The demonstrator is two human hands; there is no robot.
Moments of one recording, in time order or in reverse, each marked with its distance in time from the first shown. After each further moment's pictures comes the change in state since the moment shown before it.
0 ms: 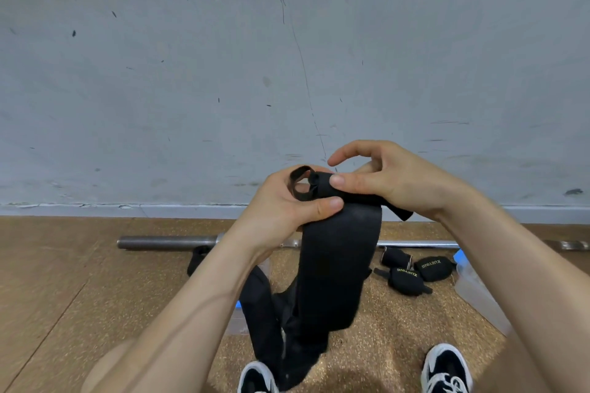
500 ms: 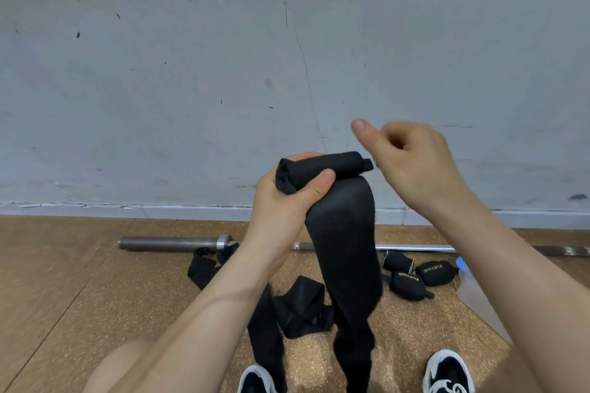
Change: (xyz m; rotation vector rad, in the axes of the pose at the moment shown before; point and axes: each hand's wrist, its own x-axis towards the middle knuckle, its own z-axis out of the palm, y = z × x) left_hand 0.003 -0.002 0.018 -0.207 0.317 0.106; right_hand 0.004 0.001 0.005 -0.278 0.649 -0.111
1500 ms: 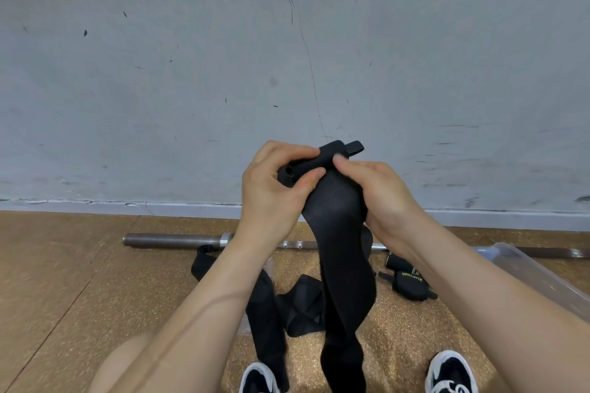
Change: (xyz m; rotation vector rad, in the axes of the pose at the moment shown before) left_hand 0.012 0.003 -0.014 0.573 0.154 0.461; right_hand -0.018 0.006 0.045 0.790 -0.368 0.369
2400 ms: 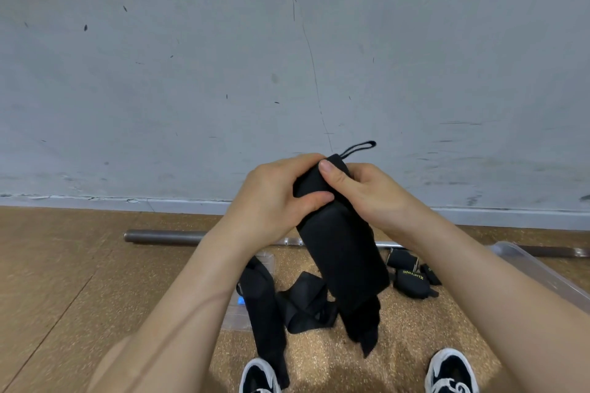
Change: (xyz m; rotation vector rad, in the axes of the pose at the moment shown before) left_hand 0.004 0.002 -0.023 0.303 -0.471 0.025; right_hand 0.009 0.006 -0.007 -0.381 -0.179 -0.057
